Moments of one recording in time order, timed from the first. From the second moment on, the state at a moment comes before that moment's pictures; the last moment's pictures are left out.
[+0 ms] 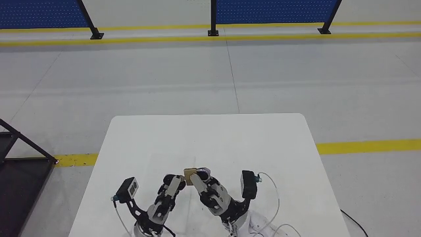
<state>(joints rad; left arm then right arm) 2.00 -1.16 -1.22 -1.78 0.63 -0.99 0.52 -1.62 -1.32 0.78 -1.62 -0.87 -0.71 -0.57</state>
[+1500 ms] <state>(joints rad) 1.97 -1.19 -1.17 -1.68 1.33 -0.64 1.09 -1.67 -1.31 0.80 -1.67 -0.83 -0.67 -0.48</state>
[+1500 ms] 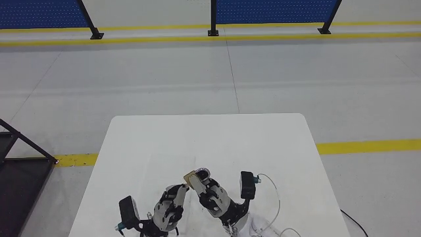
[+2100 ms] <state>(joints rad) 1.99 -1.16 -1.19 -1.69 1.03 -0.97 0.85 -1.67 -1.30 0.83 -1.67 -0.82 -0.70 -0.48</state>
